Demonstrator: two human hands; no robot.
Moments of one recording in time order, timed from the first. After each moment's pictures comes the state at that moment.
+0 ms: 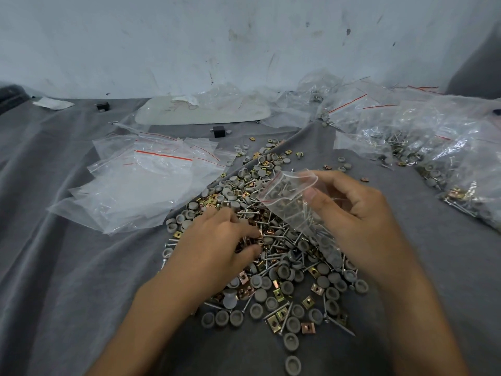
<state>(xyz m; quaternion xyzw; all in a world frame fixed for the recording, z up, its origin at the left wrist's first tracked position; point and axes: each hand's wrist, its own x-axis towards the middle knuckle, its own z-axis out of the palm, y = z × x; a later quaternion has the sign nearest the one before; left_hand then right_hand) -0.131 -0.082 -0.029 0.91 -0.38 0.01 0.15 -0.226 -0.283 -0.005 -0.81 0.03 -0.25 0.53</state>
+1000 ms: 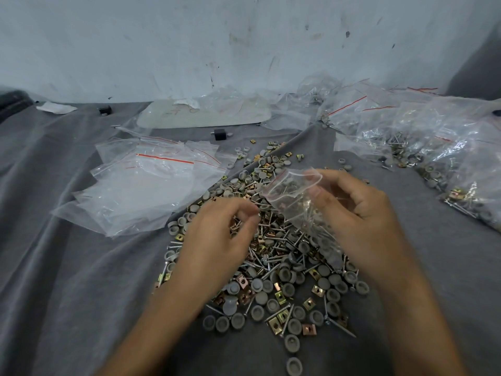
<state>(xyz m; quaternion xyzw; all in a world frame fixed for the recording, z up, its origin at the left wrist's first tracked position) -0.137 -0.089 -0.031 0.85 -0.32 0.11 0.40 -0.227 -0.285 -0.006 -0.80 0.05 -0.27 0.53</state>
